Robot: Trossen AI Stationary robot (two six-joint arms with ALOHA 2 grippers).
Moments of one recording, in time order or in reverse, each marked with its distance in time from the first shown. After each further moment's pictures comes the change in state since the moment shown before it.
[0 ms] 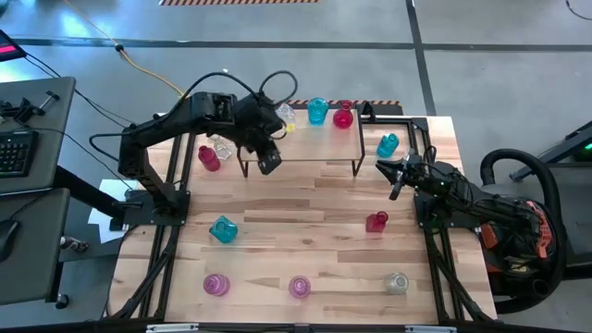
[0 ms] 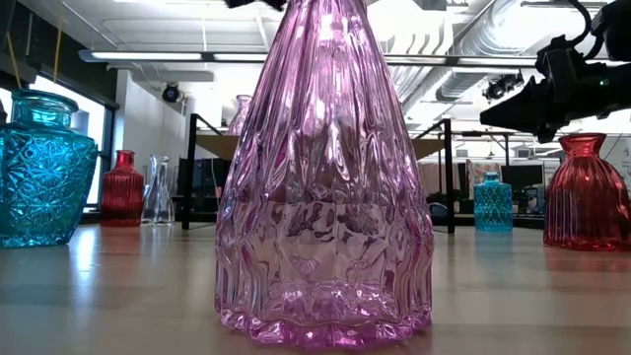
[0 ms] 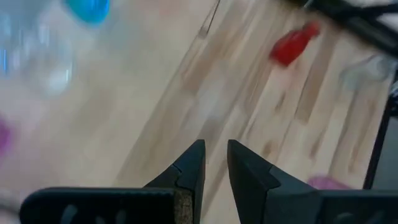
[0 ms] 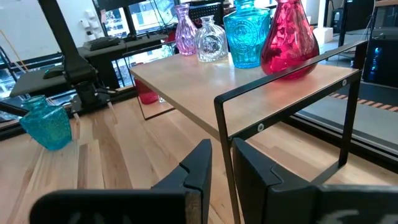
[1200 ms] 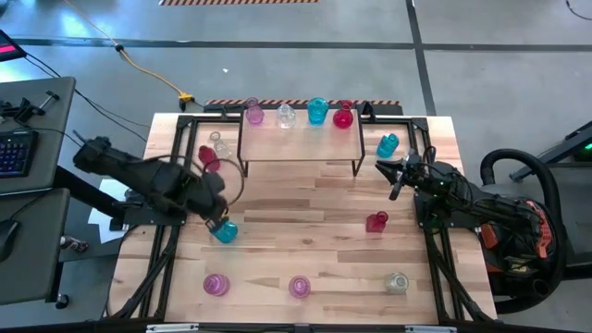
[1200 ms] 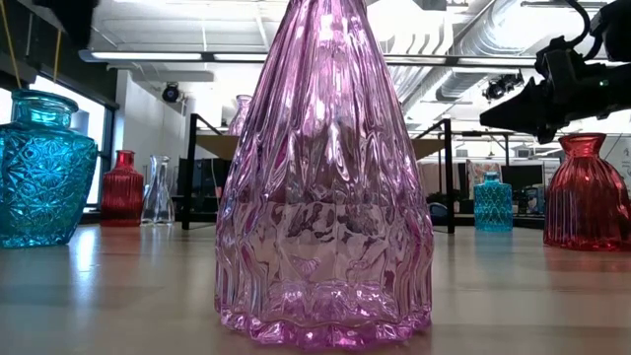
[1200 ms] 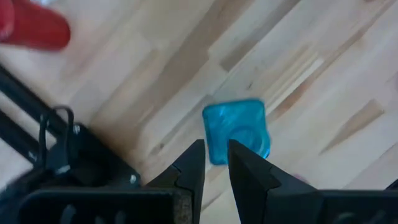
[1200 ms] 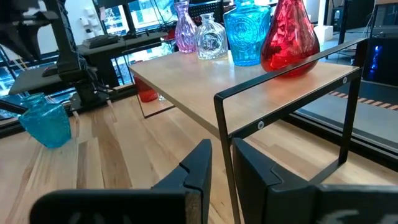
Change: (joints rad) left arm -0.567 -0.428 -0.767 -0.134 -0.158 -0.819; right arm 0.000 0.008 0.000 0.000 0.000 0.000
